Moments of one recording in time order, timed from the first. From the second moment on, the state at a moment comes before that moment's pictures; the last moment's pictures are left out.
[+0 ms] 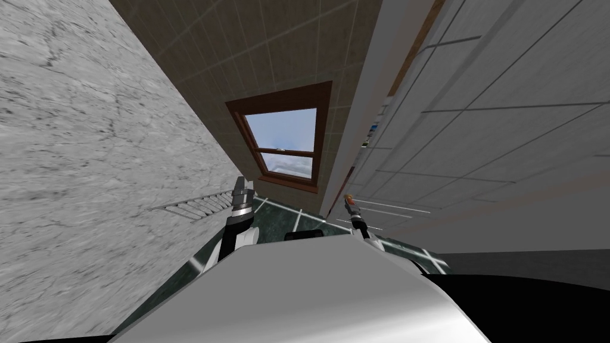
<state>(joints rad) -0.06 -0.31 -0.38 -0.48 0.11 -0.94 1.13</state>
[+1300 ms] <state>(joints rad) -0.06 -0.31 -0.34 -0.49 0.06 -0.94 0.81</state>
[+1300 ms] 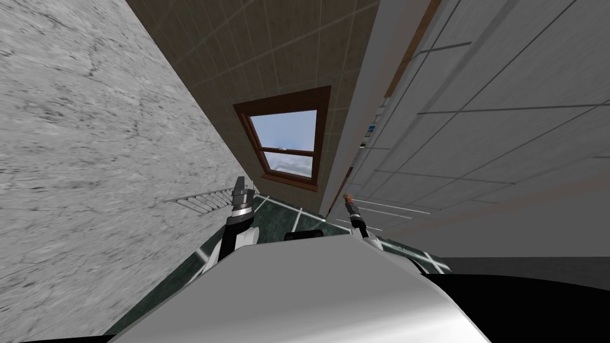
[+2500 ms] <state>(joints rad) -0.07 -0.30 -0.30 -0.50 -0.01 -0.93 0.53</state>
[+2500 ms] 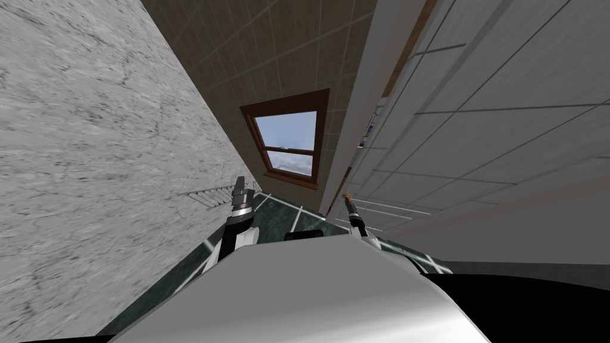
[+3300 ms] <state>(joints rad) -0.07 -0.30 -0.27 -0.50 -0.06 -0.92 0.34</state>
